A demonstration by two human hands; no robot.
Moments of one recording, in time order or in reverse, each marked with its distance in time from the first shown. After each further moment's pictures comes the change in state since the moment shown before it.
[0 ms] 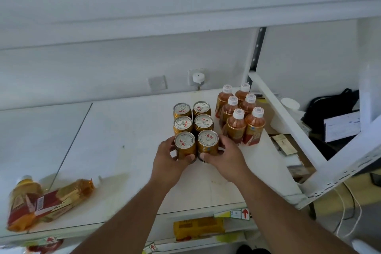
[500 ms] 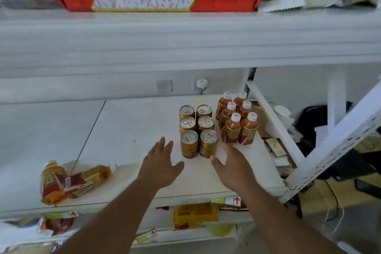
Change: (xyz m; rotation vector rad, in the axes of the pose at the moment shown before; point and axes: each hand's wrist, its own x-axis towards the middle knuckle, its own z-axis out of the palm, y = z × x) left_hand -0.044 0.037 -0.061 0.841 -0.249 0.024; right_hand -0.082 -0.045 -0.026 -0.488 0.012 -0.071
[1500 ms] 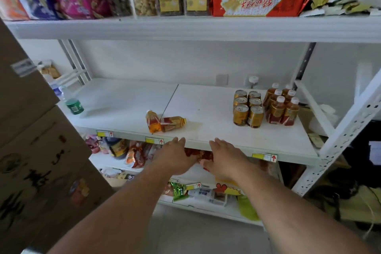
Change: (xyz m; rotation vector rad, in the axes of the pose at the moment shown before) left_hand -0.283 -0.062 -0.057 0.096 0.008 -0.236; right_hand -0.224 -0.129 0.047 -0.557 -0.422 -0.410
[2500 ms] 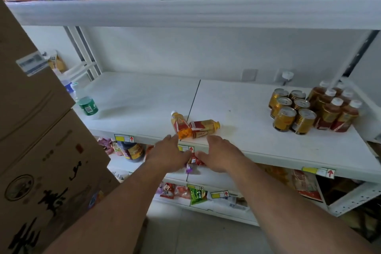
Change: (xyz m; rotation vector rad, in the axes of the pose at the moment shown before) left_hand 0.082 -0.157 -0.031 -0.144 -0.013 -0.100; right_hand 0.146 -0.128 0.016 0.141 0.009 0.070
